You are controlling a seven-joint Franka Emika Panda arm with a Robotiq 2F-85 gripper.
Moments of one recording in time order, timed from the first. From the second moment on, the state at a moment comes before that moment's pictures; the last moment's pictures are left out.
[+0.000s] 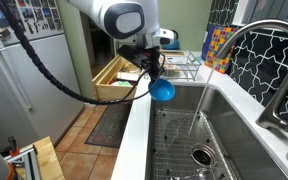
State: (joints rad) arm -0.04 -0.17 -0.10 -2.25 0.12 2.37 -0.12
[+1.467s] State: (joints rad) arm 0.01 -0.08 -0.28 -2.09 1.29 2.51 -0.69
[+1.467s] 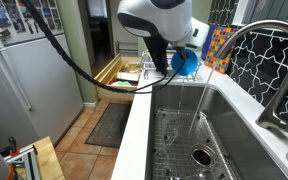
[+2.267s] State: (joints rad) arm -0.09 -0.02 -0.21 -2.07 1.62 2.44 -0.81
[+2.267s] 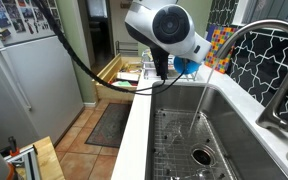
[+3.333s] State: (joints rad) arm -0.07 -0.05 -0.09 -2.12 0.76 2.33 -0.51
